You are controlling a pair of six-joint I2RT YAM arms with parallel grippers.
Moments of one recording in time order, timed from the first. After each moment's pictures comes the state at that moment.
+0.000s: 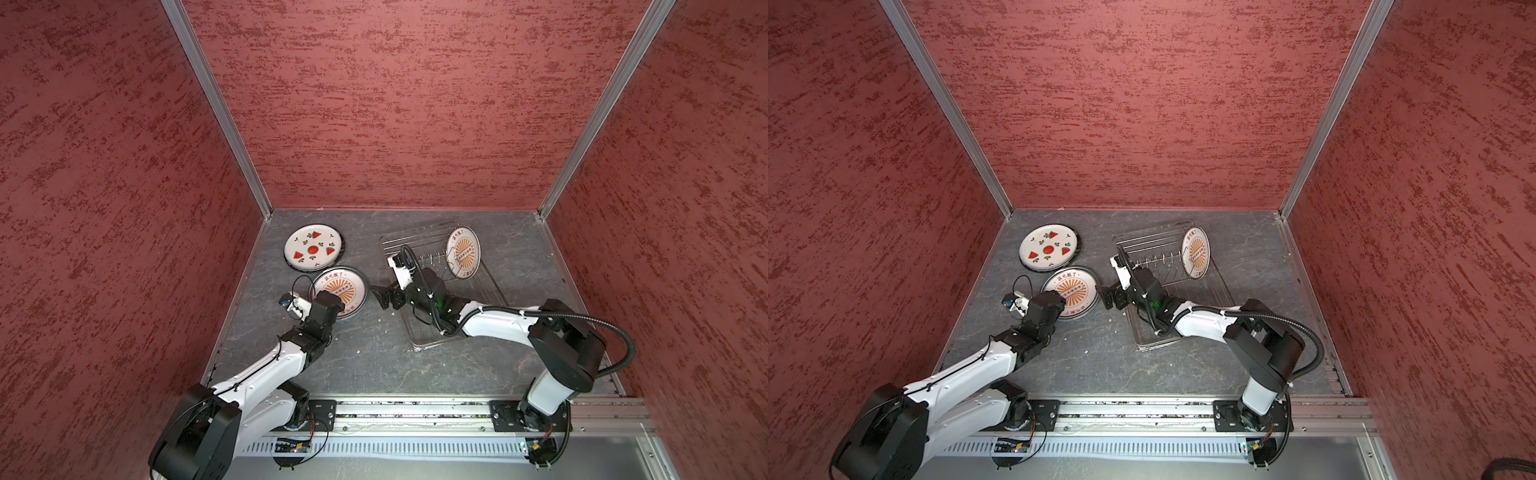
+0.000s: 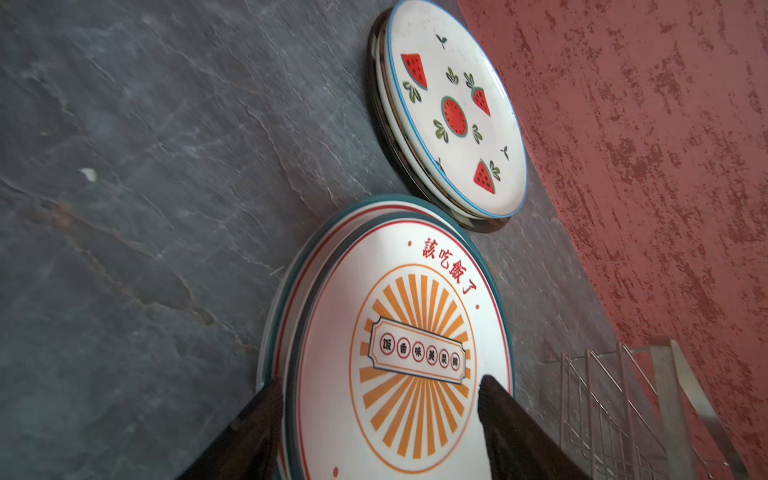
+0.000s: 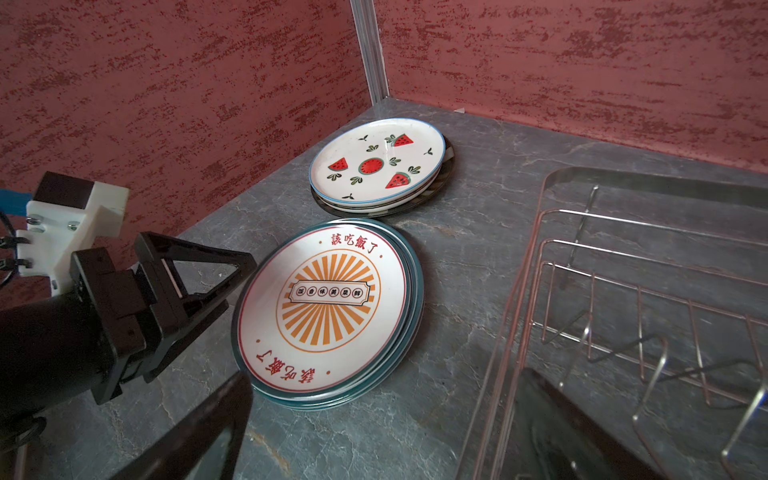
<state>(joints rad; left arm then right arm) -0.44 1.03 0.33 -0.04 -0.60 -1.29 0.87 1.69 0.90 0.49 0.01 0.24</state>
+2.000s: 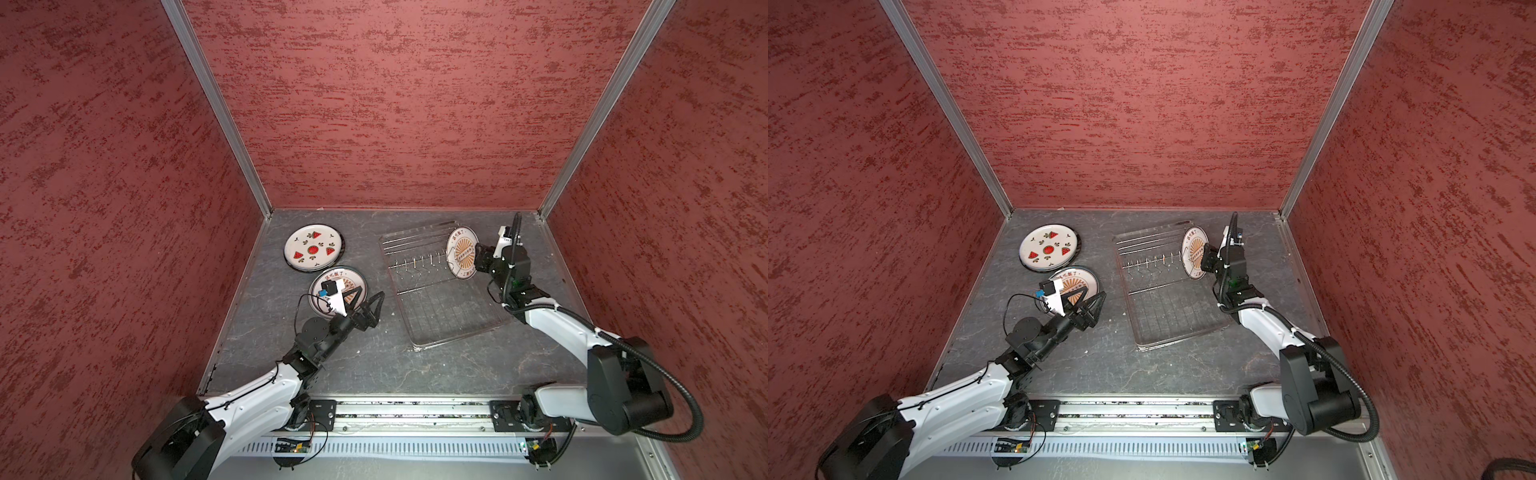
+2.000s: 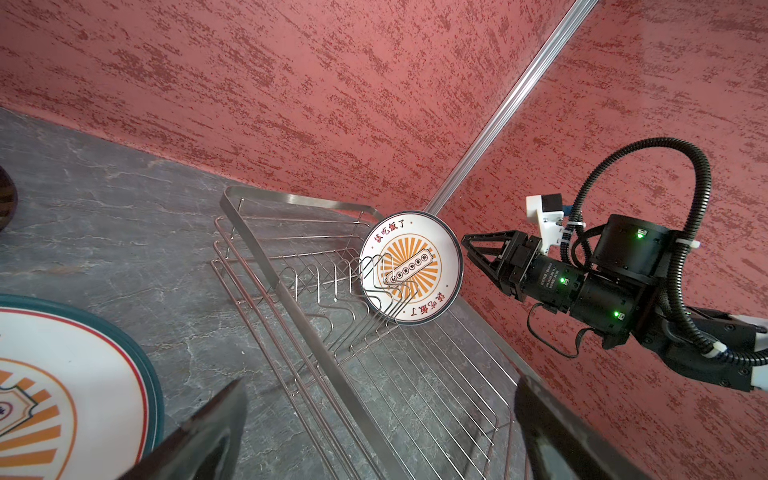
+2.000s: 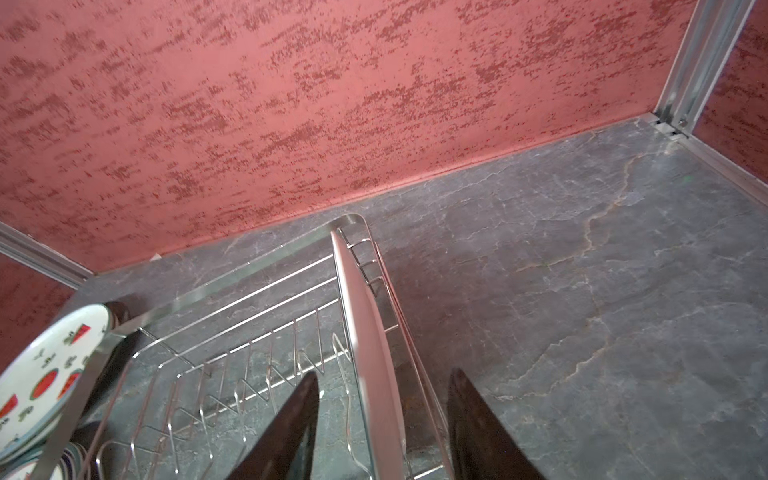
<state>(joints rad) -0.64 0.91 0.12 0.81 -0.02 -0.60 0.23 1.37 0.72 0.30 0.11 0.40</state>
